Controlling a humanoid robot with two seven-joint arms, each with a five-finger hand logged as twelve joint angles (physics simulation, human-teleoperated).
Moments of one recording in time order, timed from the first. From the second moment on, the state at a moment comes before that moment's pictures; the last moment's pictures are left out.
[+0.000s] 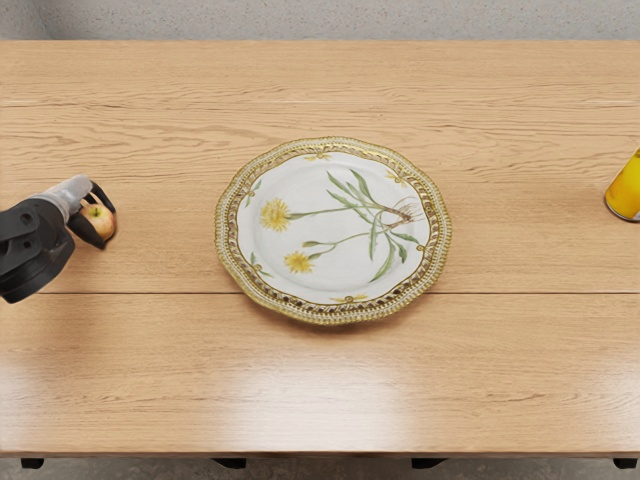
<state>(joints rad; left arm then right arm) -1.03 0.66 -0.03 -1.22 0.99 0.30 0.61 -0.03 0.00 -0.07 0.23 0.04 -0.01 0.06</state>
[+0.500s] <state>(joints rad) -1.11 0.56 -0.38 -1.23 0.72 0.13 0.61 -0.03 0.00 -0.07 0.23 0.04 -0.01 0.06</state>
